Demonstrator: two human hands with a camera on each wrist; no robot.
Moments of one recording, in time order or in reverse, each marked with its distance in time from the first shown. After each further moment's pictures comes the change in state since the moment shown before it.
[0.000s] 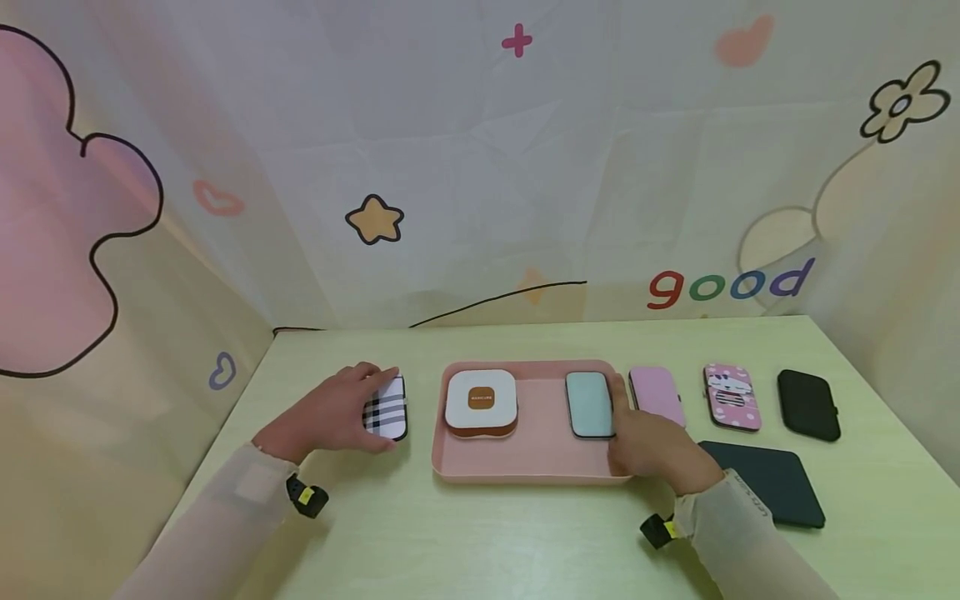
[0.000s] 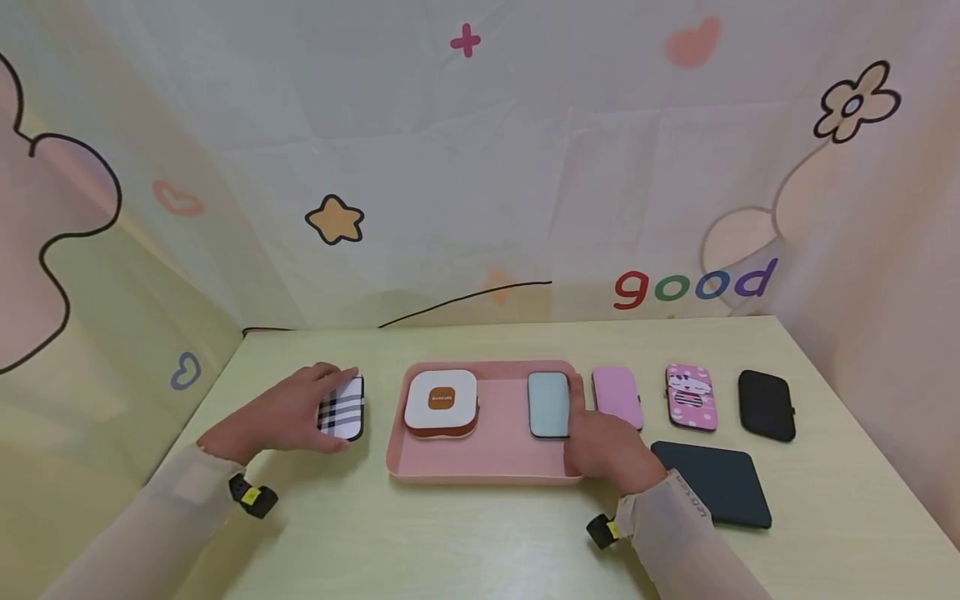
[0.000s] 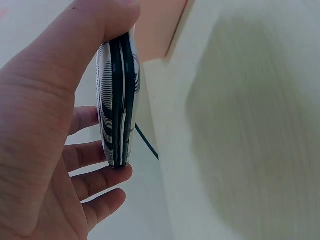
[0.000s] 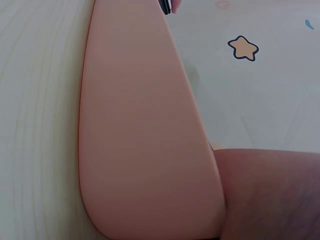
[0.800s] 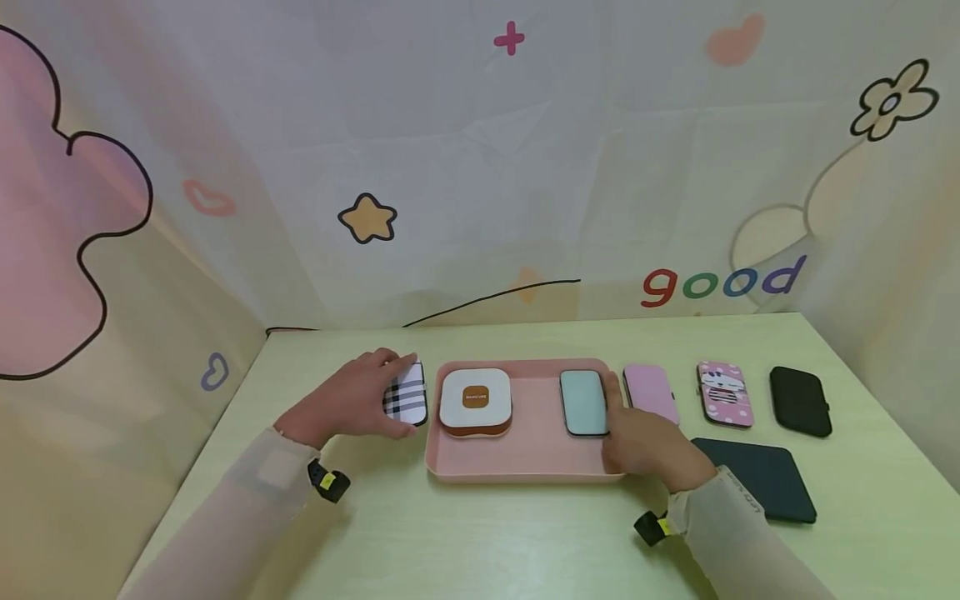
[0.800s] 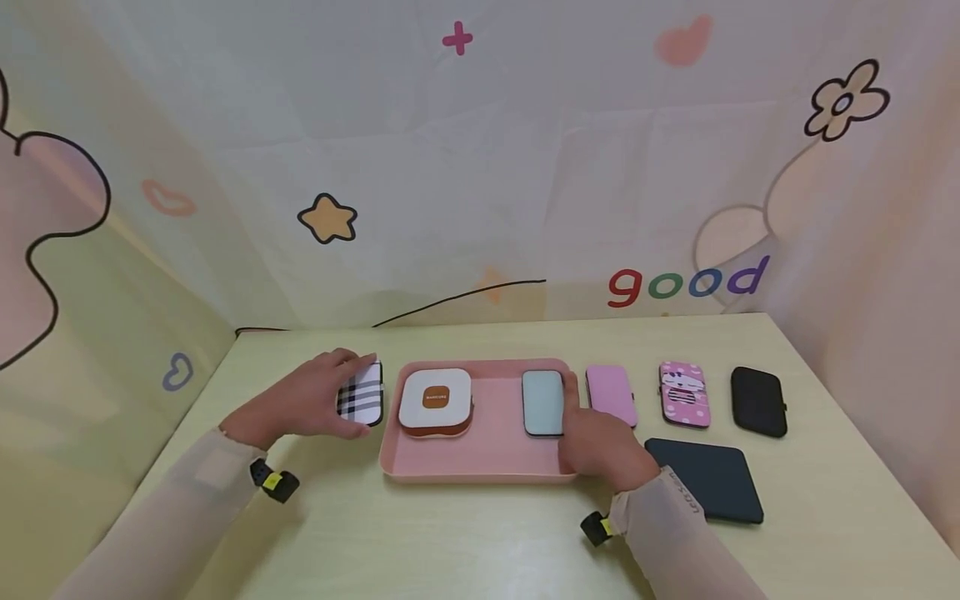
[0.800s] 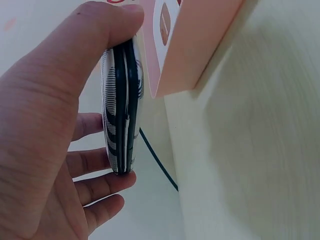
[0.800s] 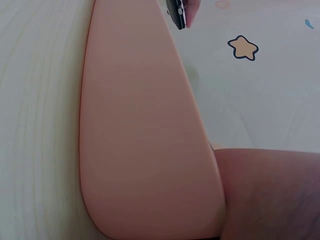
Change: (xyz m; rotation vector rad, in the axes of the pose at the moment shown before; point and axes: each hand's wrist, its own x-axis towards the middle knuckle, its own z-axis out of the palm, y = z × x) left_hand 0.026 0.032 -0.010 0.015 0.013 0.038; right_hand -0.003 -0.002 -0.002 0.012 -0.010 0.014
